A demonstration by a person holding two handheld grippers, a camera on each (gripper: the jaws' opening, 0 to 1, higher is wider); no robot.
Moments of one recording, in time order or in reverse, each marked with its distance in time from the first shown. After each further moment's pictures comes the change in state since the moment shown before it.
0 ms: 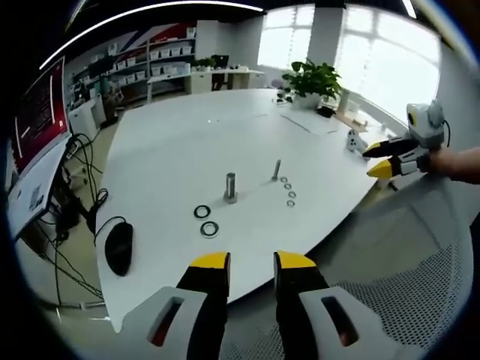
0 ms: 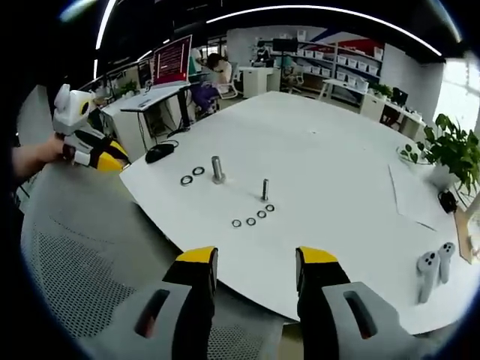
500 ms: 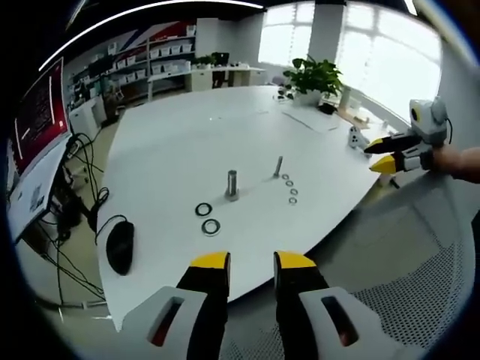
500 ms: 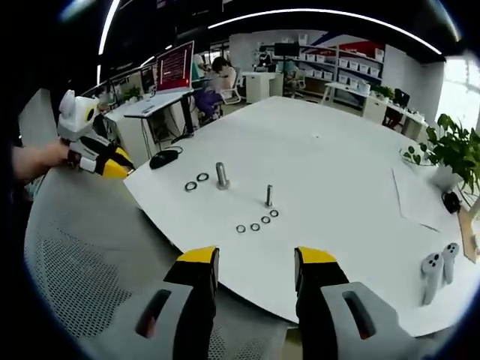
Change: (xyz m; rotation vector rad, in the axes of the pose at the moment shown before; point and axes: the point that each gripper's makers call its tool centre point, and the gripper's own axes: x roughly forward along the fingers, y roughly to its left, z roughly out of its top) left arm 0.002 0.001 -0.002 0.001 0.017 0.007; right arm -0.002 0.003 0.006 0.012 -0.034 0.020
